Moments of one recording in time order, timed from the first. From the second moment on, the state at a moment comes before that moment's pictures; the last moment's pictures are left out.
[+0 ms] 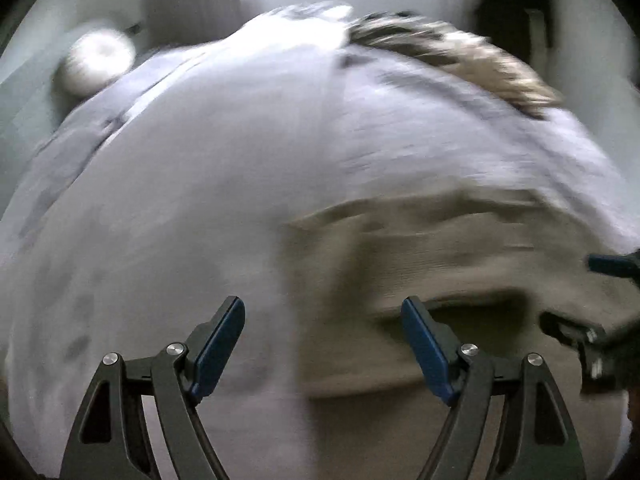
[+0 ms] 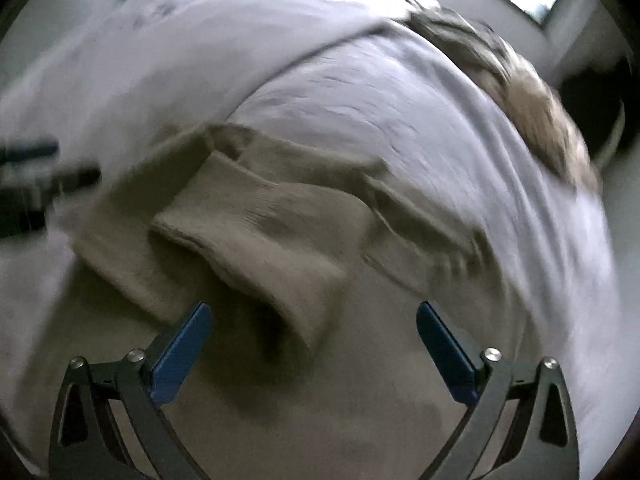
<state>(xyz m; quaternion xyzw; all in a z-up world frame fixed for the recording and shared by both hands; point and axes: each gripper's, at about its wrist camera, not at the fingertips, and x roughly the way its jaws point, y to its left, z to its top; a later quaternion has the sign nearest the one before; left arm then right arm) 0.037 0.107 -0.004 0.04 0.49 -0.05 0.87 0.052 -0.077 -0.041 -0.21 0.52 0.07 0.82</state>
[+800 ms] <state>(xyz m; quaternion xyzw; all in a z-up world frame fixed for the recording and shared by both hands) 0.102 0.133 -0.068 -0.01 0.57 0.00 0.82 -0.011 -0.316 -0.100 0.55 0.46 -0.04 0.70</state>
